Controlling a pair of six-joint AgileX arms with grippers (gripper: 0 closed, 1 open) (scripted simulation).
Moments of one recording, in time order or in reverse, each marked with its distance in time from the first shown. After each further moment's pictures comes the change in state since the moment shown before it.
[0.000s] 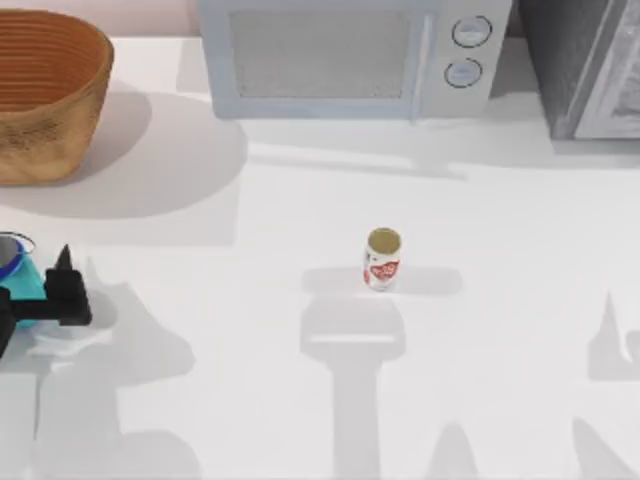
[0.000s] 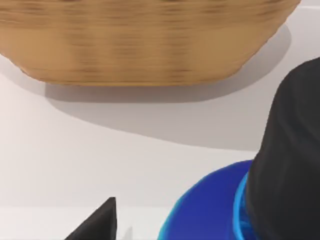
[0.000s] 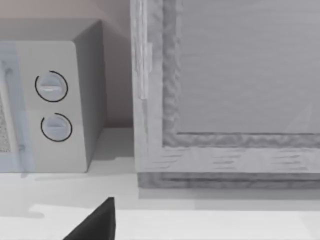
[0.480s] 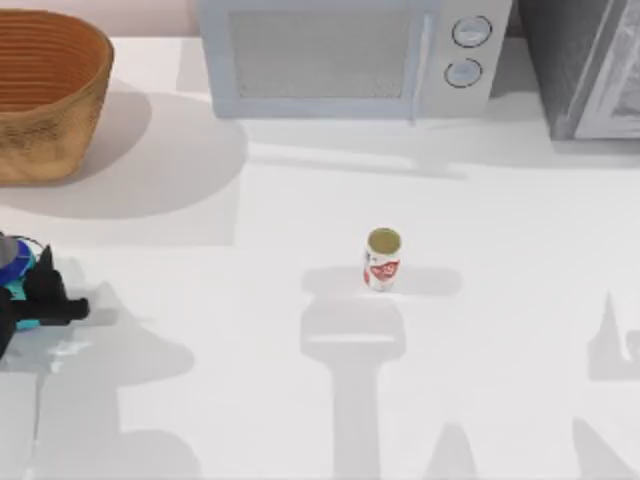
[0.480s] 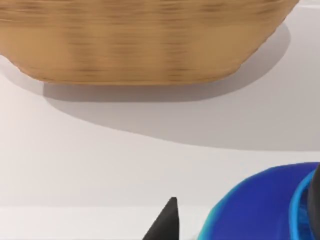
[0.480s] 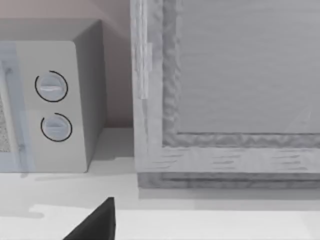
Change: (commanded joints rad) left arm 0.000 0.000 0.000 0.000 0.000 0.000; right arm 0.000 0.000 0.000 0.000 0.000 0.000
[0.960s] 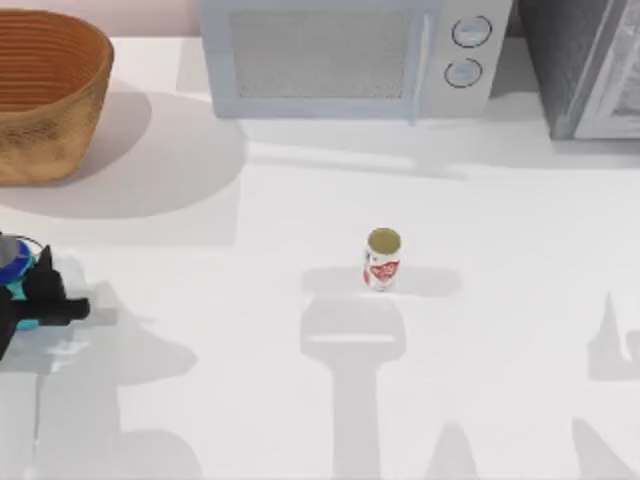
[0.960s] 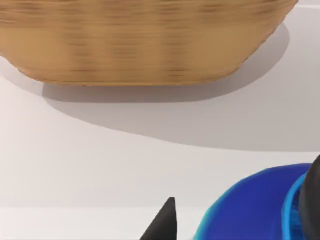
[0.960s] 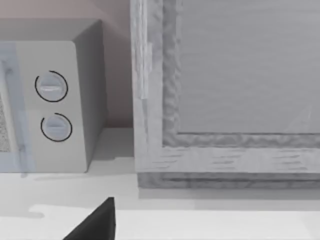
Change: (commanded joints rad) left arm 0.000 0.000 0.000 0.000 0.000 0.000; right arm 0.000 0.000 0.000 0.000 0.000 0.000
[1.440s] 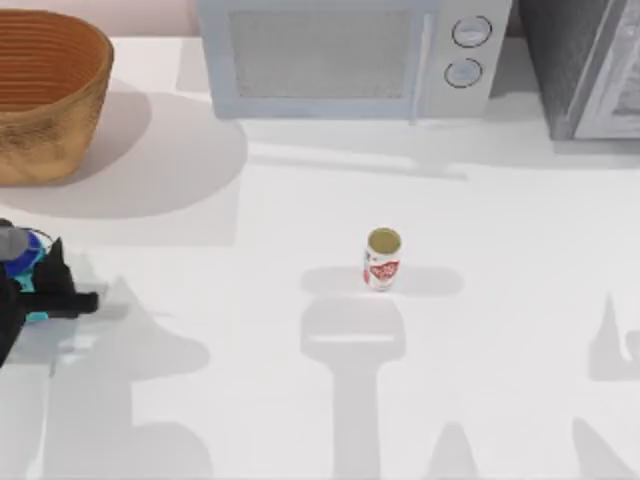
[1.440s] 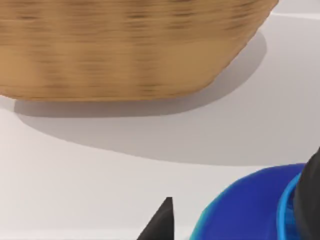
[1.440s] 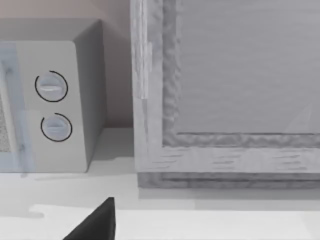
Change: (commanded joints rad) left arm -0.028 -0.023 0.023 -0.033 0.015 -0.006; right arm 0.000 0.000 0.000 0.000 0.000 0.000
